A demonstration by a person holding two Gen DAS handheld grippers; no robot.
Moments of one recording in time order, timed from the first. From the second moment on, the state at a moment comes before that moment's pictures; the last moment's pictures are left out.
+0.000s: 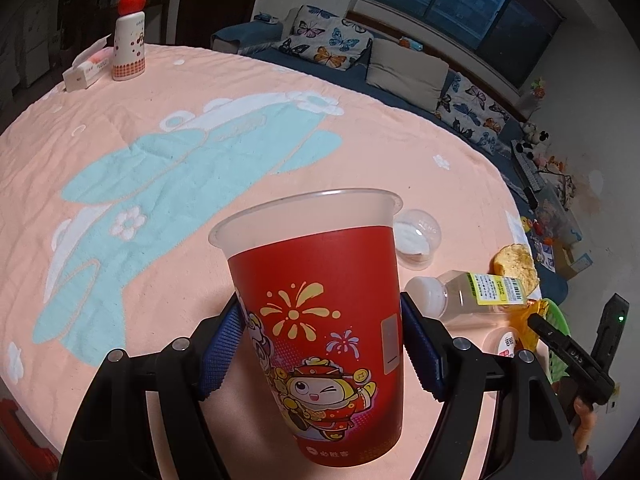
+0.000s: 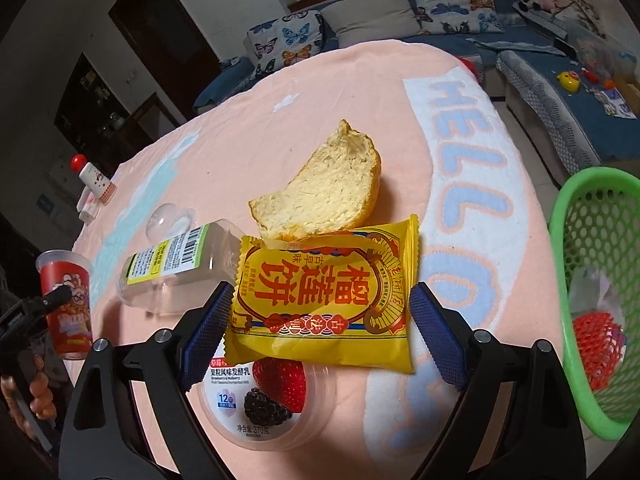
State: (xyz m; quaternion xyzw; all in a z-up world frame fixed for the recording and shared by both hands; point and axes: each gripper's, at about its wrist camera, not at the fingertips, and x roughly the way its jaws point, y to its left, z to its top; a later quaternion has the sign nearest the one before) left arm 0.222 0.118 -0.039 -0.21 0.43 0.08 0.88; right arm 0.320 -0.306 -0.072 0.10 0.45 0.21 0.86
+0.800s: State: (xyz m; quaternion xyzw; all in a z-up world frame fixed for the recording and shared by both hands) left arm 0.222 0.104 -0.009 -0.18 0.41 0.05 0.89; right arm 0.319 -0.319 -0.075 0.11 0.44 0.21 0.86
